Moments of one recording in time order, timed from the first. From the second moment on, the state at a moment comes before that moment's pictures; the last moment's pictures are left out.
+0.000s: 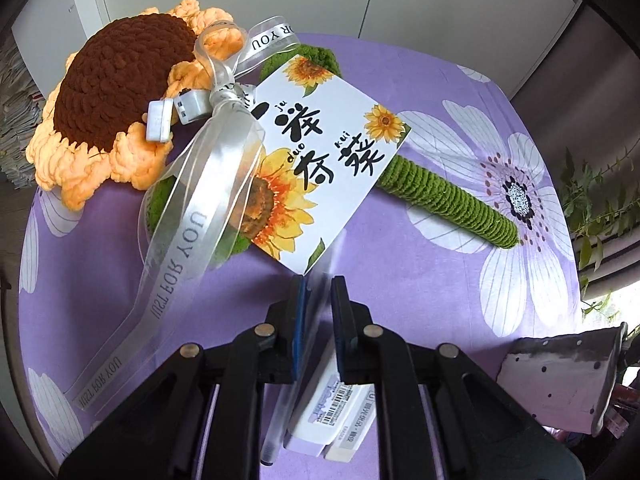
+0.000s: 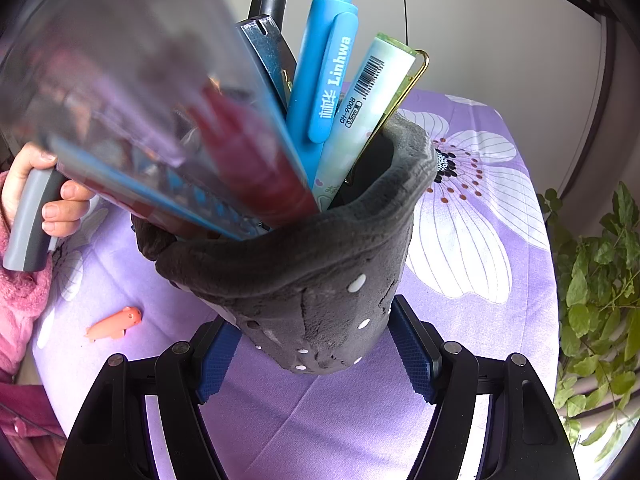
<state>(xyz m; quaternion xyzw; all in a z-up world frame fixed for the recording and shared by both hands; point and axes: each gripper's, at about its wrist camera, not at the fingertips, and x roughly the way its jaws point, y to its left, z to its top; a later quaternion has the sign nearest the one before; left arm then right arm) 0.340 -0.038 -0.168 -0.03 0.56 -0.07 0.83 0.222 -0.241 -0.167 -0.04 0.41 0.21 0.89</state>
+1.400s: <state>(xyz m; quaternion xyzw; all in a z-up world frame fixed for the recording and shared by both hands) 0.203 -0.039 -0.012 -0.02 0.38 -0.20 0.90 0.223 -0.240 -0.167 -0.04 0.41 0.21 0.89</state>
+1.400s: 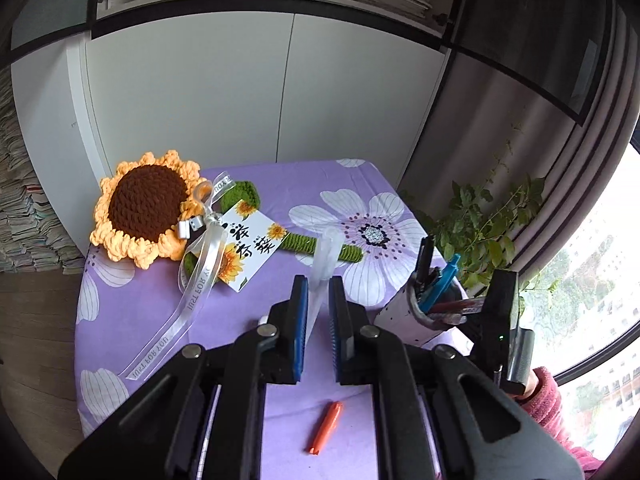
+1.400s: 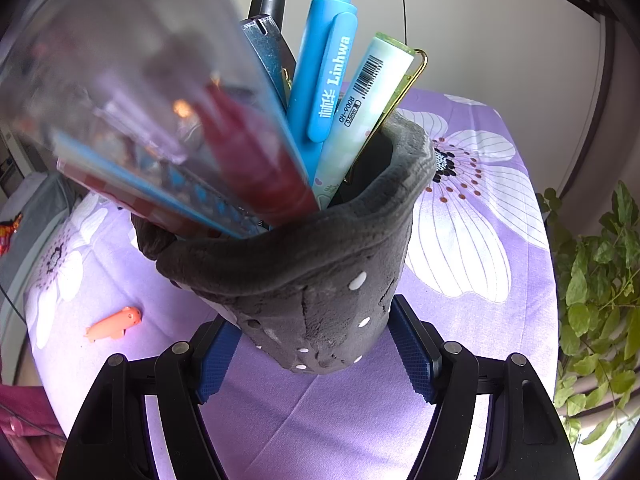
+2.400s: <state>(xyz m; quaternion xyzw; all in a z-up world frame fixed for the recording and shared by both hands) 0.217 -0.132 -0.037 0.02 0.41 -0.29 0.86 0.221 -0.240 -0.168 -0.04 0.41 0.21 0.89</state>
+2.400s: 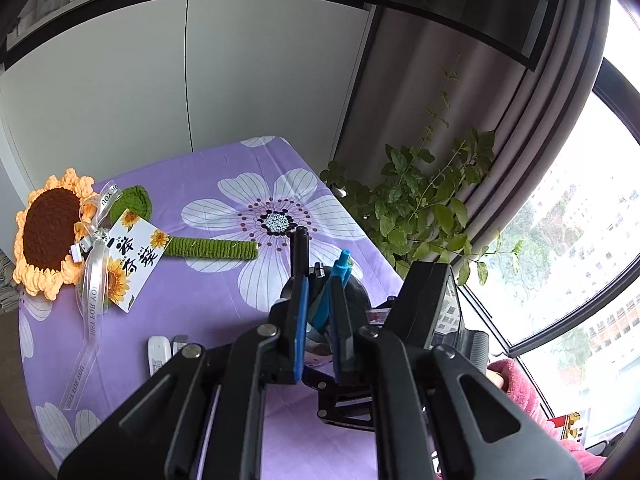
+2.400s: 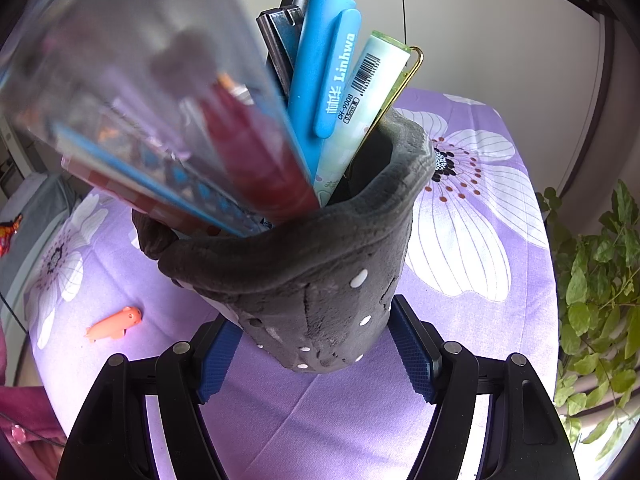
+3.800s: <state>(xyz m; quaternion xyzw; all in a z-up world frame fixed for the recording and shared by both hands) 0.184 -0.080 -0.161 0.12 0.52 -0.22 0.82 0.220 -0.240 -0.169 -0.04 0.41 0.21 0.89</state>
